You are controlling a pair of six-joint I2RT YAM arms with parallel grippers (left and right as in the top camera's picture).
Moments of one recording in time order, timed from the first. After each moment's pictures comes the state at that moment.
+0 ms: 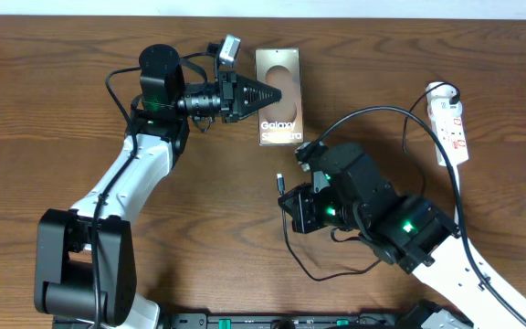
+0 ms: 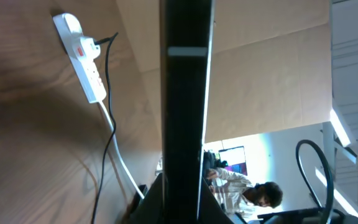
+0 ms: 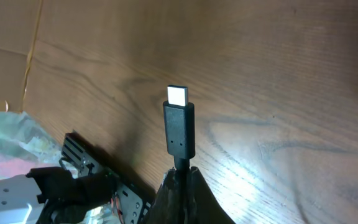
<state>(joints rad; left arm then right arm) -0.18 1.70 1.09 0.48 1.31 -1.16 0.72 1.16 1.03 -0.70 -0.31 0.59</state>
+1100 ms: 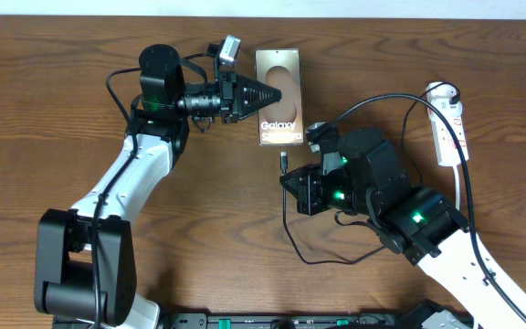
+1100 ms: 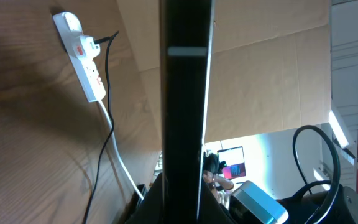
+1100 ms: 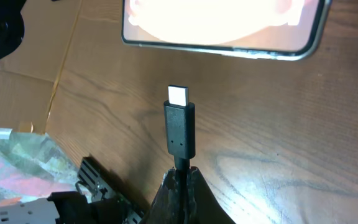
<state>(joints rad) -0.18 1.70 1.09 0.48 1.31 -1.17 0.63 1.17 1.03 -0.58 -0.38 0.57</state>
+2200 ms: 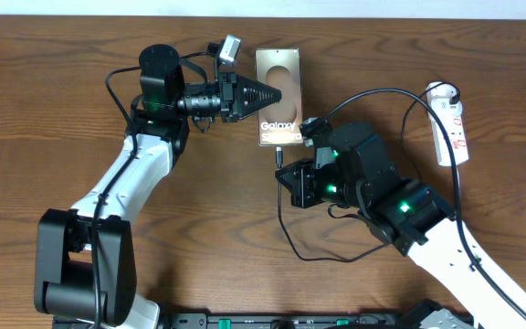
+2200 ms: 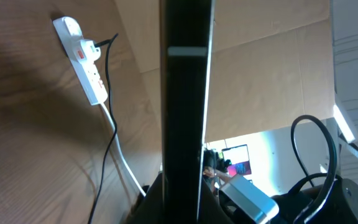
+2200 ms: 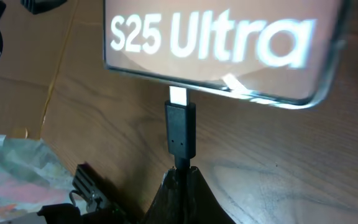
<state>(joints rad) -0.18 1.70 1.09 0.48 1.31 -1.13 0.63 1.22 1.03 -0.53 -0.37 0.57</state>
